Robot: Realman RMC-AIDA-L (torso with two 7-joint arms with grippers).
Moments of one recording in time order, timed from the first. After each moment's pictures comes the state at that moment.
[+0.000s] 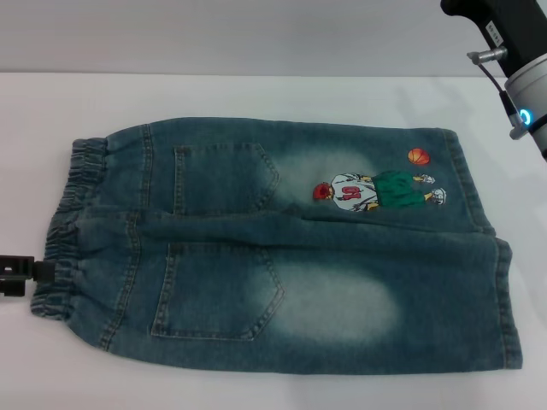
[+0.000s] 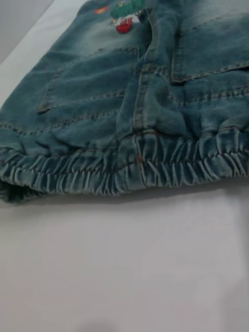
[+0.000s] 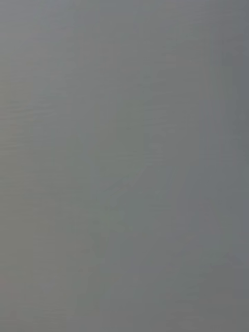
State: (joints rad) left arm -0.45 -1.76 0.69 0.58 2.25 1.63 -2.31; right arm 0.66 2.08 -1.86 -0.27 0.36 -1.16 0.29
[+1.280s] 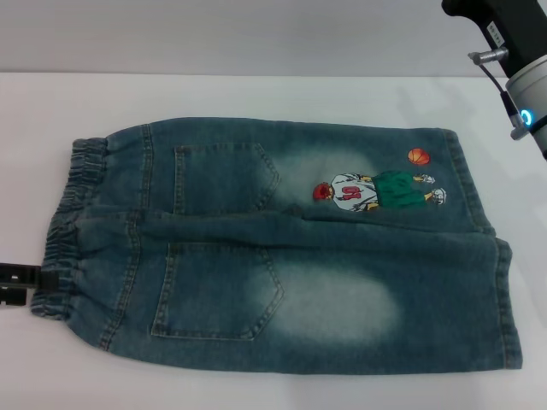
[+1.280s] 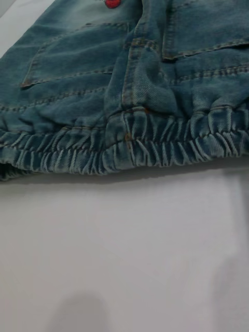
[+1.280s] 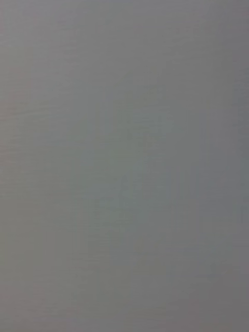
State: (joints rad) left arm -0.47 -1.77 0.71 0.57 2.31 1.60 -2.33; right arm 0.66 2.08 -1.86 -0.27 0.36 -1.17 0.29
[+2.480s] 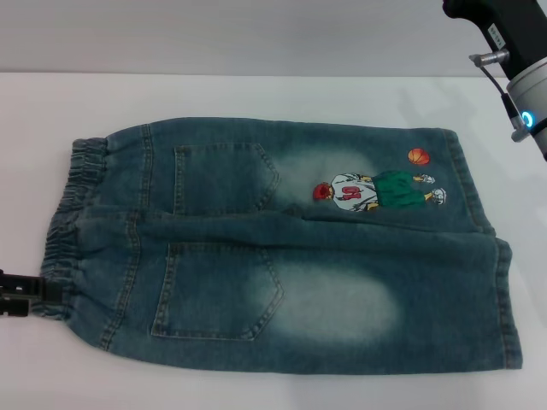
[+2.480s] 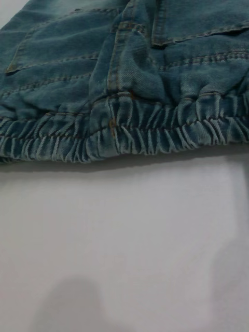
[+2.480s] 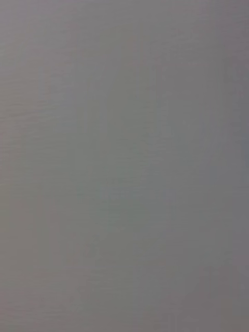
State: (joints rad) left arm -0.47 -1.79 0.71 0.57 2.34 1.59 -2.33; right arm 0.65 2.08 -1.86 -0.27 0.36 -1.17 0.29
